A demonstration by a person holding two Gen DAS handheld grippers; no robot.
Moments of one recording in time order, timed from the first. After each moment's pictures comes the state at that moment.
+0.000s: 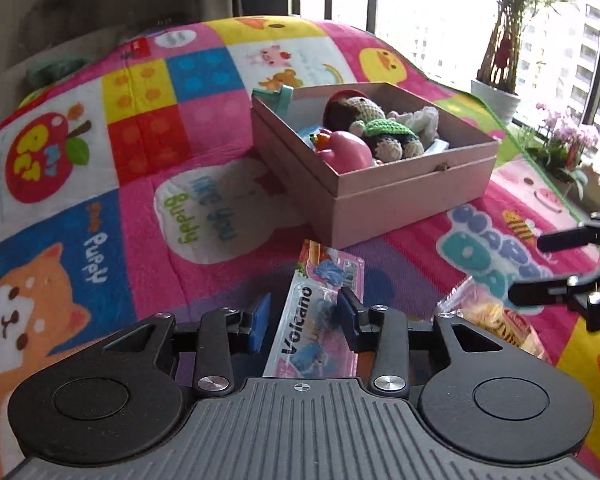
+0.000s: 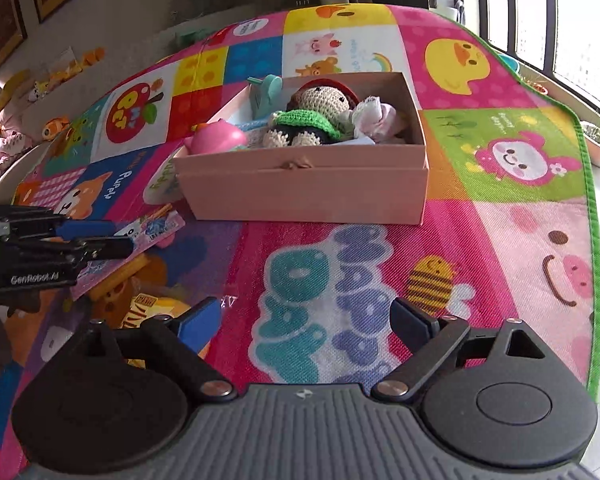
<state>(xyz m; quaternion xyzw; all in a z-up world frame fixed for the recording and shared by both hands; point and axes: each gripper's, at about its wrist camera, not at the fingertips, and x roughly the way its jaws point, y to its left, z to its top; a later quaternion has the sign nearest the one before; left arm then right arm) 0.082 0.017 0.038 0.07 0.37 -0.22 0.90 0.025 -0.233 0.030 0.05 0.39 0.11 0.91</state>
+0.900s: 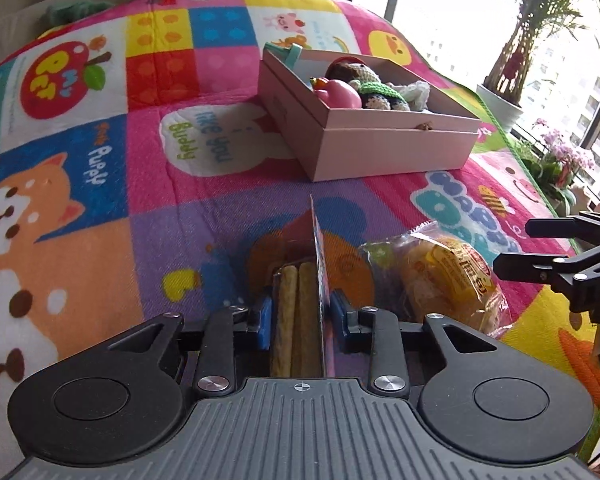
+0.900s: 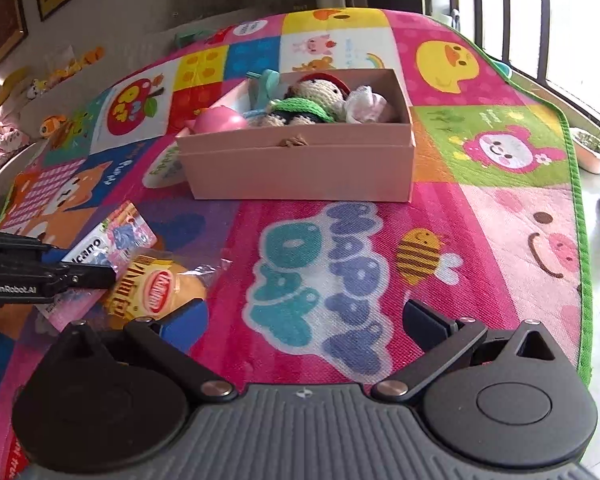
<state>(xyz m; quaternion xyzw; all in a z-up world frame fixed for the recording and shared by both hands) 0.029 0.034 0.025 0.01 0.41 -0.20 0.89 -0.003 -0.233 0.027 0.04 0.37 0.11 0.92</state>
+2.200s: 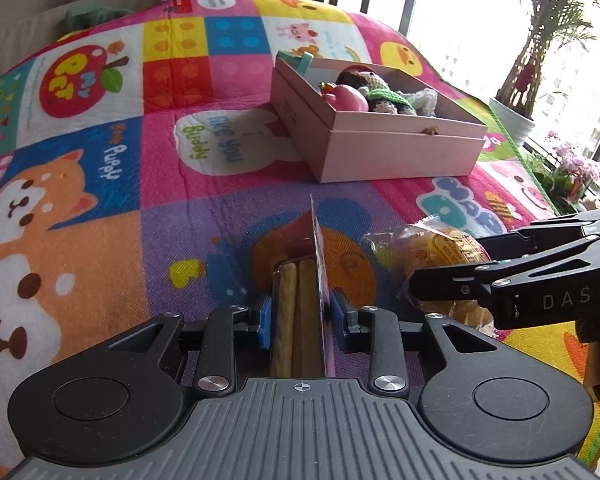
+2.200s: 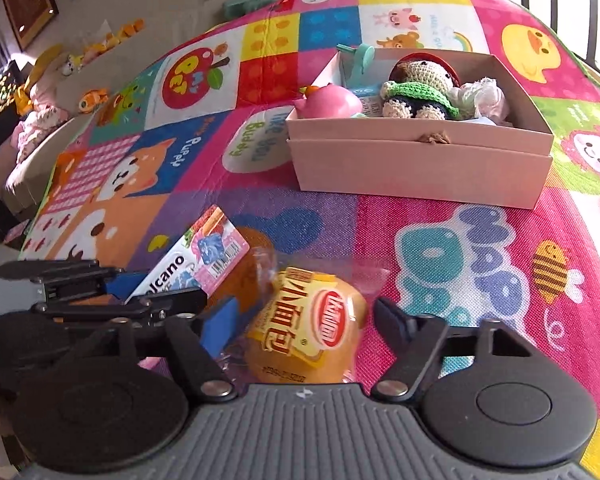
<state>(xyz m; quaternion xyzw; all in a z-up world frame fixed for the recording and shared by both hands) 0.018 0.030 0.024 0.01 0.39 -0.18 0.90 0.023 -0.162 0.033 0.04 0.42 0.17 0.89</state>
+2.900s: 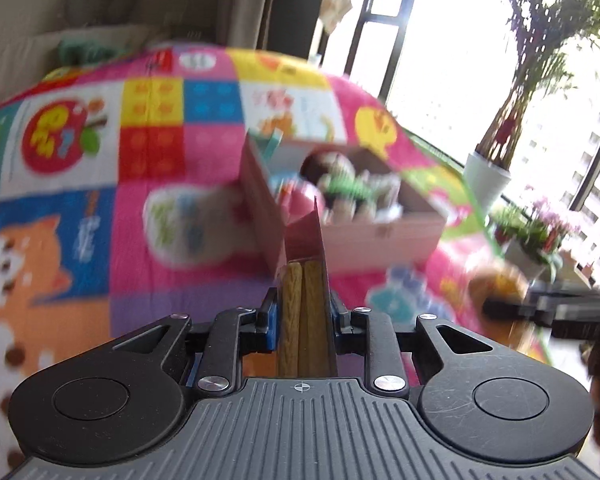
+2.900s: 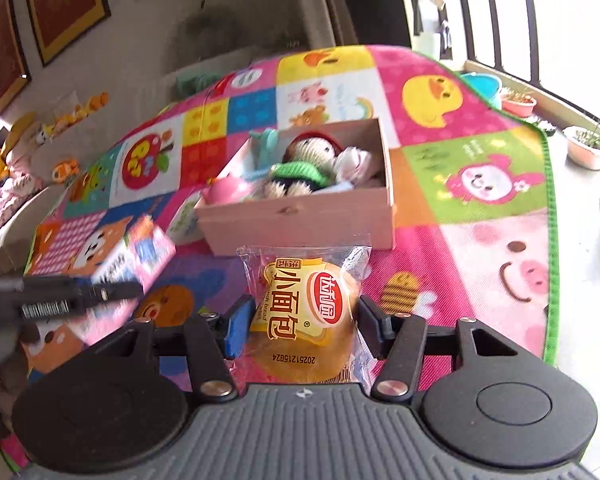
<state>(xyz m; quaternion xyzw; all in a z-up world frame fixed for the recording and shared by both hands) 0.042 0.007 0.086 -0.04 0.32 -0.21 0.92 -0.015 -0.260 0.070 0.09 0.33 0.10 0.93</state>
